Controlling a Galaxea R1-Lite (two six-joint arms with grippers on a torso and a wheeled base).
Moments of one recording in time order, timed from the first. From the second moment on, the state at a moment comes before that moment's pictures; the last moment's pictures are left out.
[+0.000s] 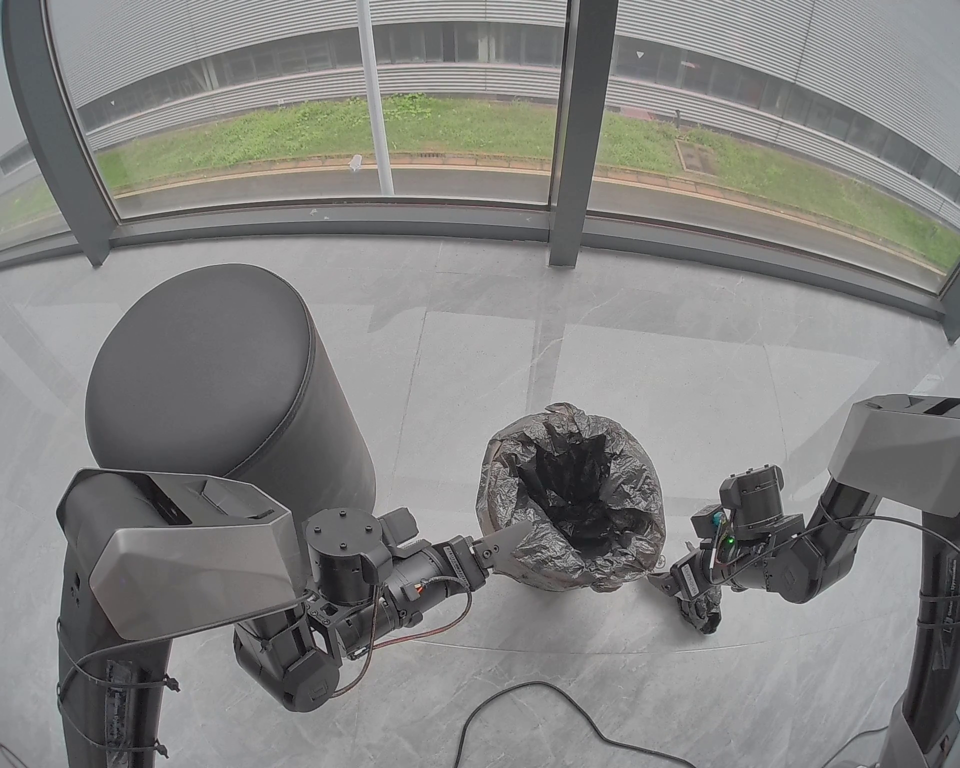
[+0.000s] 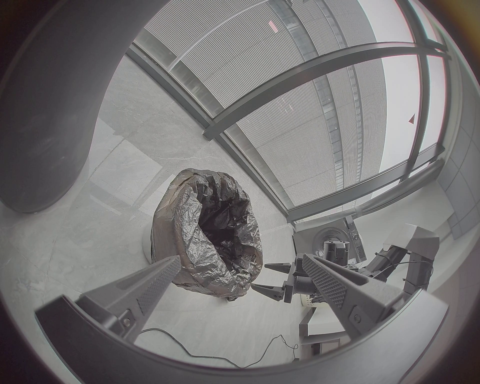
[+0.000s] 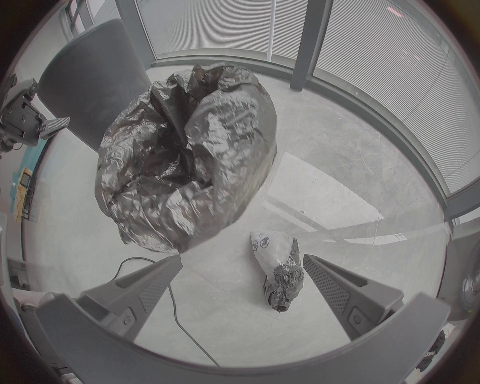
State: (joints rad) left arm -0.59 2.36 -0.68 -1.54 -0.22 -0.75; right arm 0.24 2.28 -0.73 -0.78 -0.01 -0.24
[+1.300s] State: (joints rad) left arm -0.64 2.32 -0.70 -1.54 -0.16 -0.75; right arm -0.09 2.49 -1.47 -0.14 0.24 -0.84
